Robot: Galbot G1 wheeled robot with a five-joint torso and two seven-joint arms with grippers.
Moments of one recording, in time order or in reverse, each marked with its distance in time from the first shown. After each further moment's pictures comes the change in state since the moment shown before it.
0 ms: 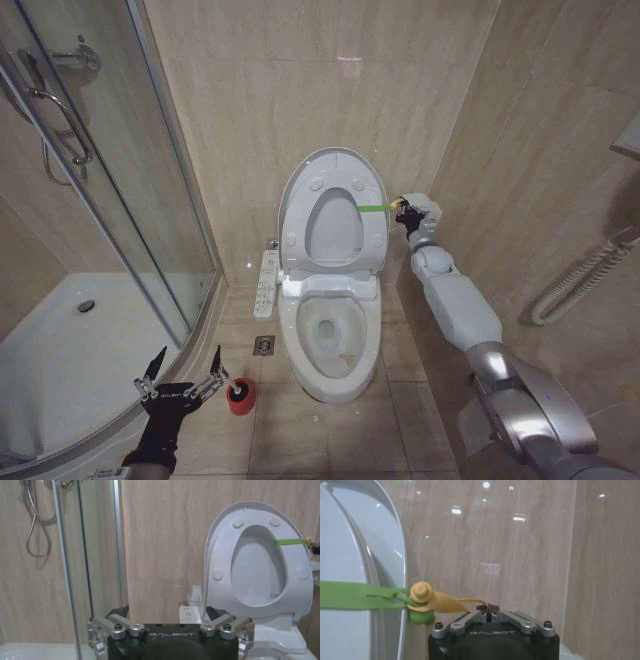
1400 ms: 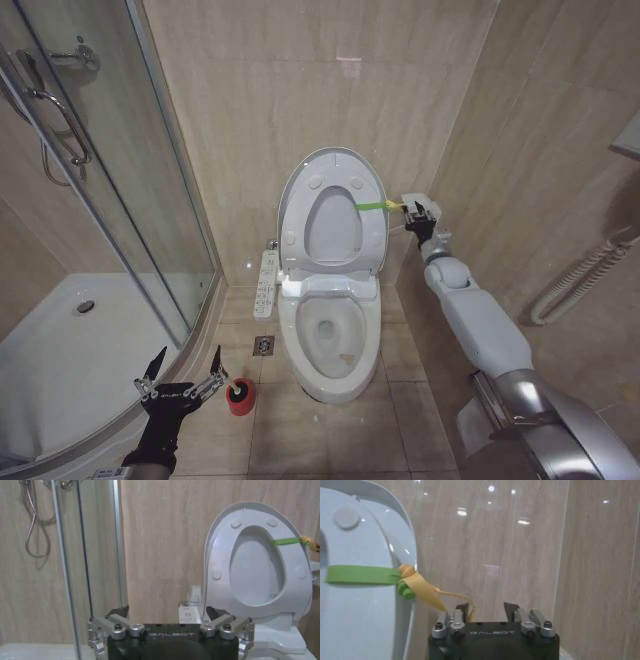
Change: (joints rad) left arm 0.000 0.000 0.000 0.000 0.000 0.000 0.000; right arm -0.190 -0.128 -0.030 0.268 0.084 -0.039 0.035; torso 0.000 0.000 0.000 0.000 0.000
